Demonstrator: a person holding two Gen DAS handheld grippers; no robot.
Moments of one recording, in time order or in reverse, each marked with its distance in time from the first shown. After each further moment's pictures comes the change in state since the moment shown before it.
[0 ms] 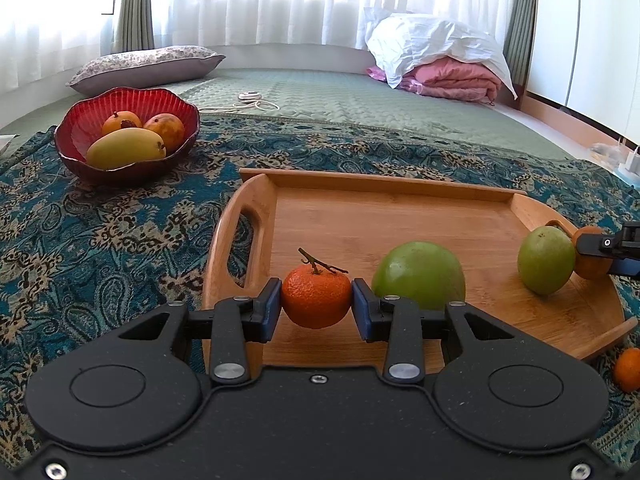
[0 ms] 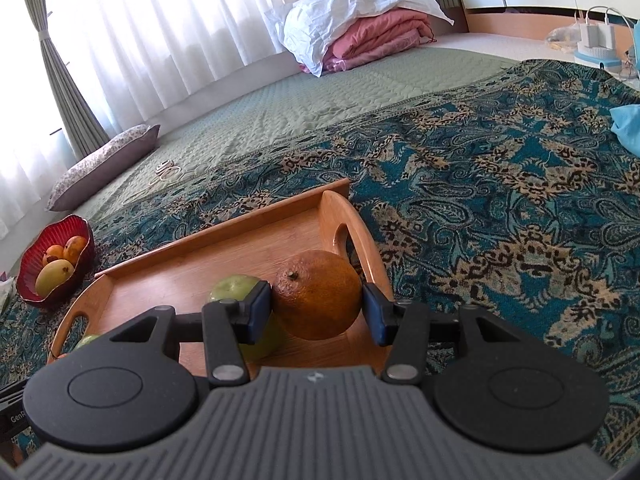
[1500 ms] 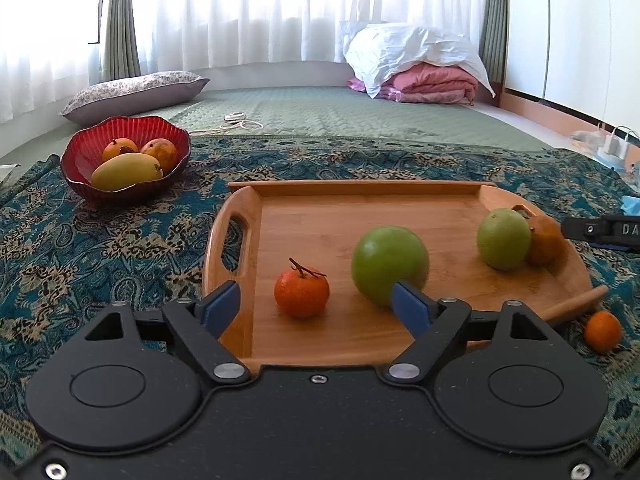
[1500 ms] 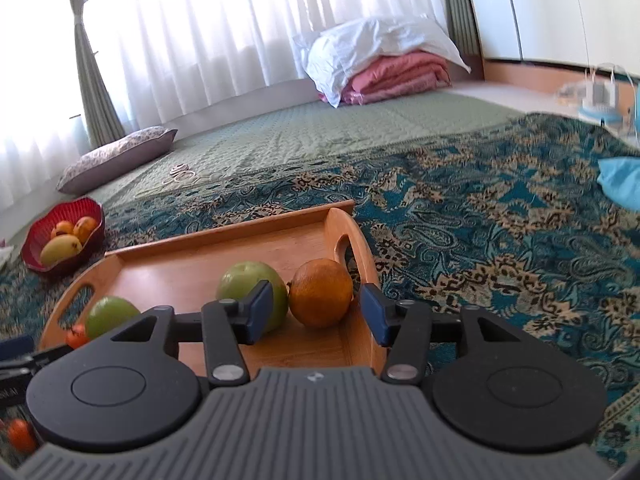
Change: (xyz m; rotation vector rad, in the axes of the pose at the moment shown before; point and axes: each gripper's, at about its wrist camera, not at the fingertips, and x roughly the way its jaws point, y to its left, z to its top) left arm -0.052 -0.017 -0.018 0.078 -0.053 -0.016; right arm -0.045 0.011 -0.023 -0.158 -0.105 -0.012
